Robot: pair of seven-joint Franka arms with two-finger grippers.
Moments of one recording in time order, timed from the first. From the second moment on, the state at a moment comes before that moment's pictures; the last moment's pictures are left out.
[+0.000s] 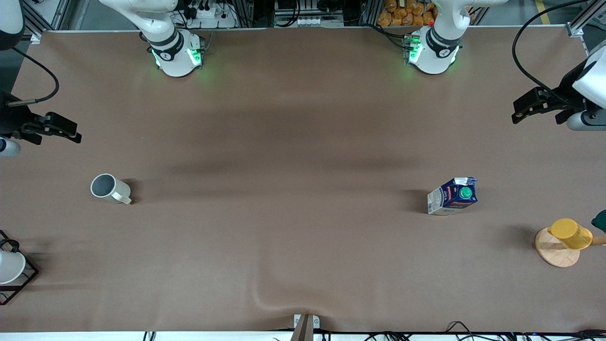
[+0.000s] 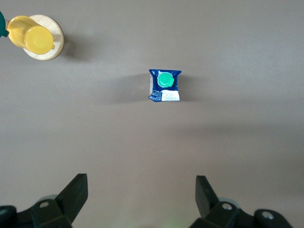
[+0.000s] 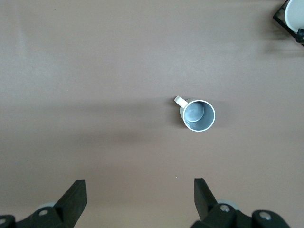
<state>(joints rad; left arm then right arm) -0.04 -0.02 -0.02 -1.58 -0.01 1.53 -0.04 -0.12 0.04 0.07 -1.59 0.02 1.59 -0.07</state>
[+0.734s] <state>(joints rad) -0.03 -0.02 -0.02 -1.58 -0.01 1.52 -0.03 -0.12 0.04 0.07 -1.59 0.02 1.59 -0.07</state>
